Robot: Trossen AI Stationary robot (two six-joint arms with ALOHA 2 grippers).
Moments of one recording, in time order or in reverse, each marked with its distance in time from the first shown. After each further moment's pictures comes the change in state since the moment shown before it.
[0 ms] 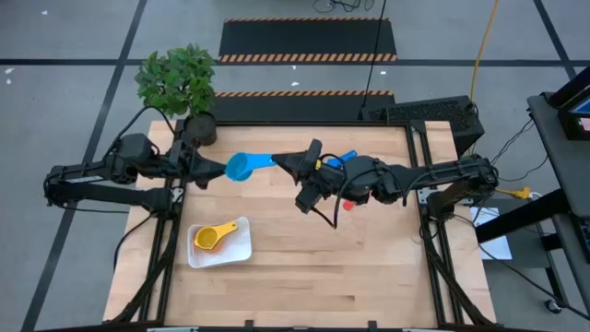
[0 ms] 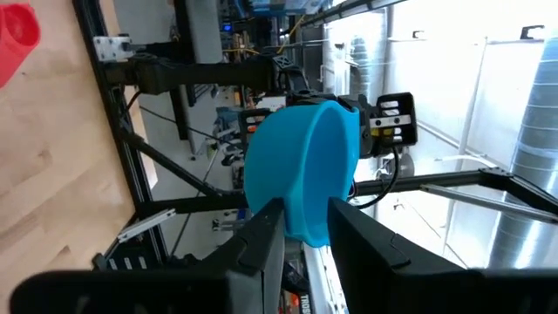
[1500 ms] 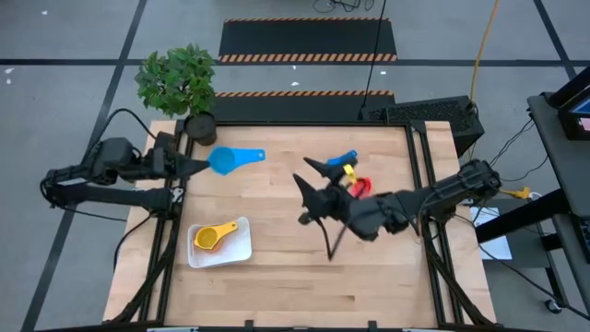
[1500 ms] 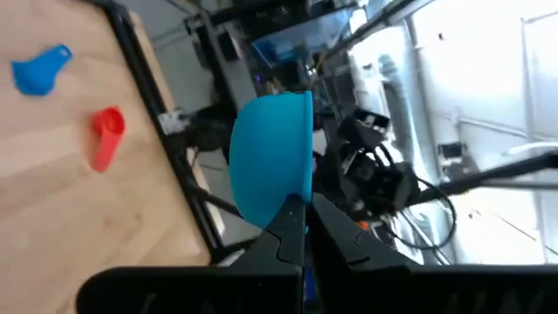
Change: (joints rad) left arm -0.046 -0.177 0.000 -0.261 -0.194 0.259; right arm 0.201 0.001 -0.038 -0.066 0.602 0.848
